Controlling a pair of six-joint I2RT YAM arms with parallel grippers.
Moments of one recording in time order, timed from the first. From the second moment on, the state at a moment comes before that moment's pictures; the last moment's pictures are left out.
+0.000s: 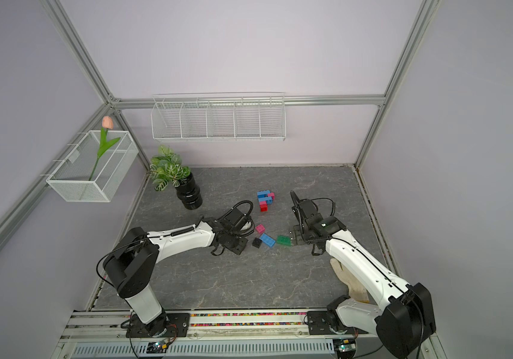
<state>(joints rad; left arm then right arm) -0.84 1.75 1.09 -0.56 -0.03 -0.19 0.51 1.21 0.97 -0.89 0.28 0.27</state>
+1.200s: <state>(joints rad) -0.80 1.31 0.97 -0.40 0.07 -0.26 0.60 1.82 1.16 -0.76 0.22 0.11</state>
